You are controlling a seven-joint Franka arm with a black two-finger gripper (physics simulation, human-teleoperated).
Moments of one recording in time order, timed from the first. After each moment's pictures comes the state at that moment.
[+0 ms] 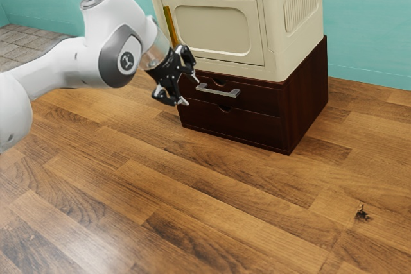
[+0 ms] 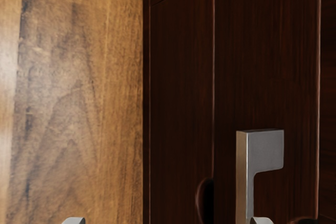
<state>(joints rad) 0.06 0.22 0.12 -1.53 -0.12 2.24 -1.41</state>
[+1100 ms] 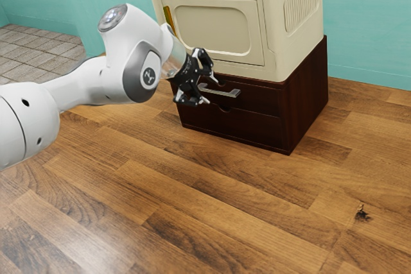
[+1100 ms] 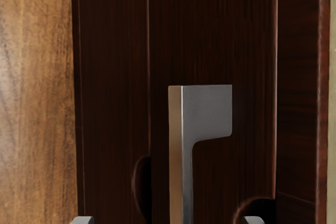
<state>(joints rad) 0.06 0.31 0.10 -1.52 -0.20 2.44 -1.36</state>
